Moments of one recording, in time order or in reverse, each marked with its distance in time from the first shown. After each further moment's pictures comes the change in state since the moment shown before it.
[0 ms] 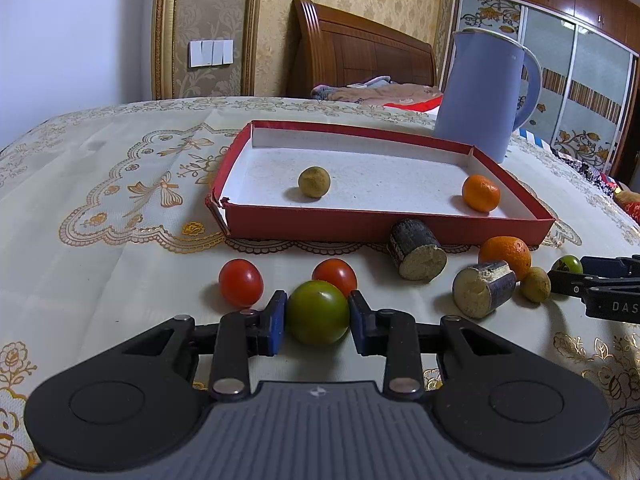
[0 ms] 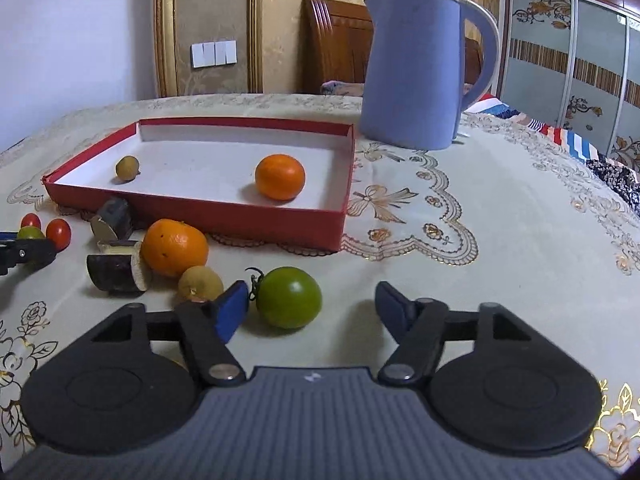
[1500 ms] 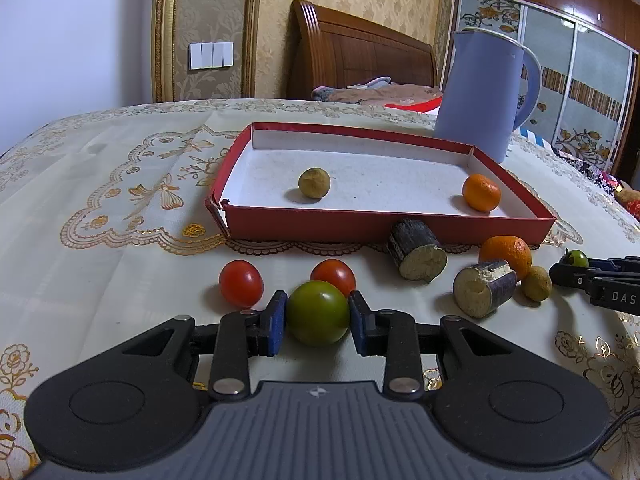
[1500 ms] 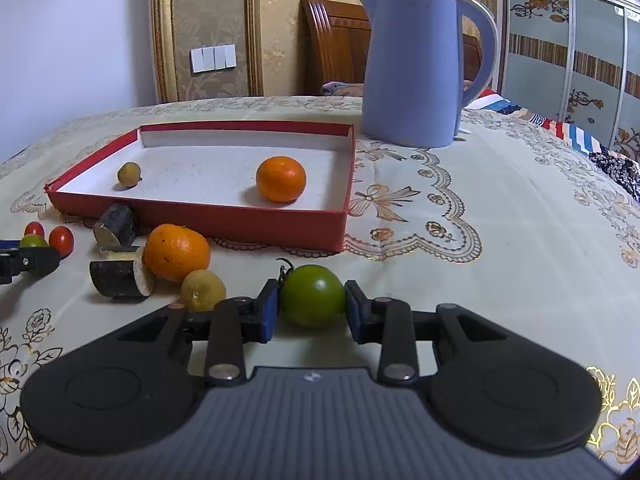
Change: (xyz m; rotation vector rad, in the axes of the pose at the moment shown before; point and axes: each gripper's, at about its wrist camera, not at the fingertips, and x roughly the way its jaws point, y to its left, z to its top) left arm -0.001 0.000 0.000 0.005 -0.005 0.005; right arm 0.000 -0.005 0.001 0.032 -0.009 0.017
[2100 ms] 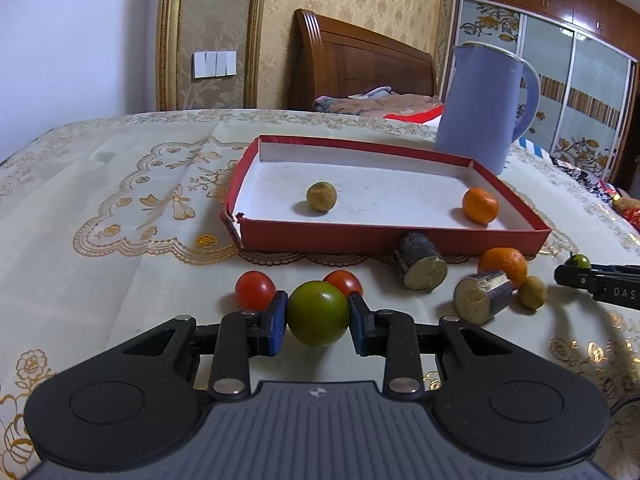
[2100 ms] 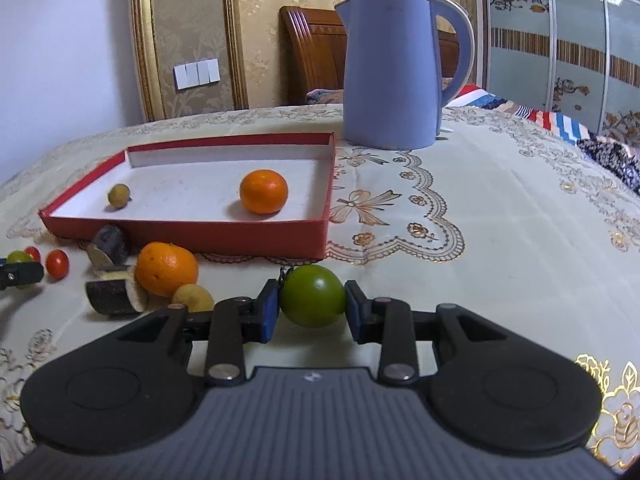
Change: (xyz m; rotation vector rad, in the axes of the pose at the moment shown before) left arm -0.015 0.007 0.005 -0.005 -0.026 -0.008; right arm -0.009 -0.008 0.004 0.067 -0.030 -0.001
